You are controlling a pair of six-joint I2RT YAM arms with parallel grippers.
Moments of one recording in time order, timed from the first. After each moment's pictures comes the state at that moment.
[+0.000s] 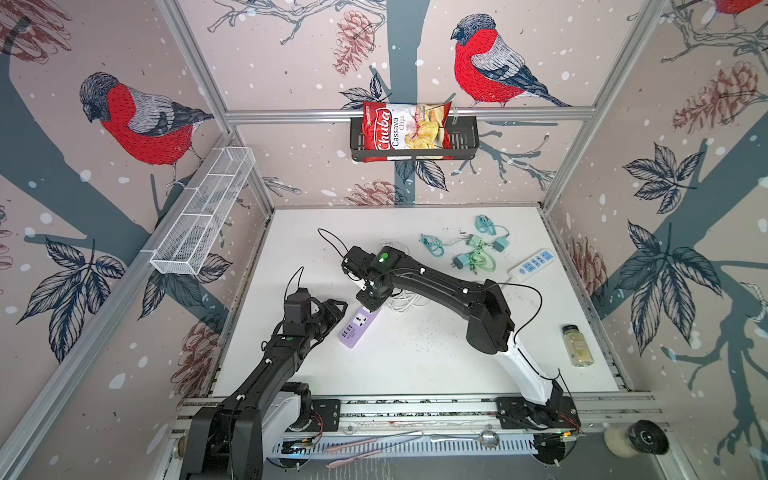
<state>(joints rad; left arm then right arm) -0.06 0.98 0.26 0.00 0.42 -0.88 1.10 2.34 2.23 -1.21 0.04 0.08</state>
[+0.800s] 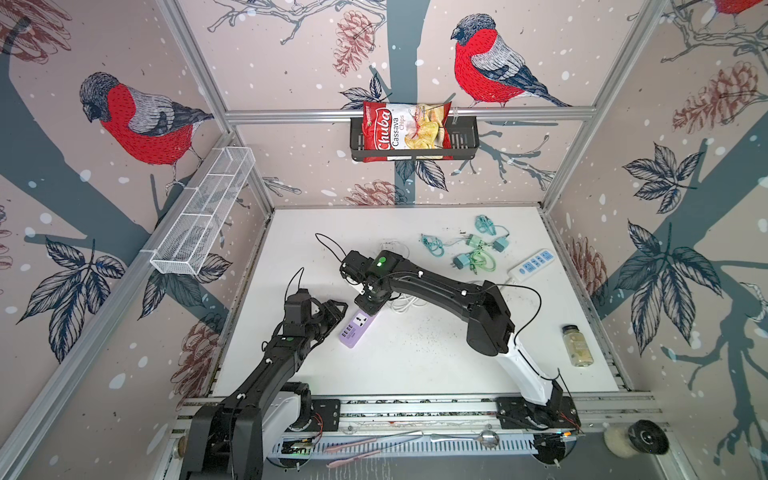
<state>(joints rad) -0.06 0.98 0.25 0.01 0.42 -0.88 1.11 2.33 2.19 -1.19 0.03 0.10</state>
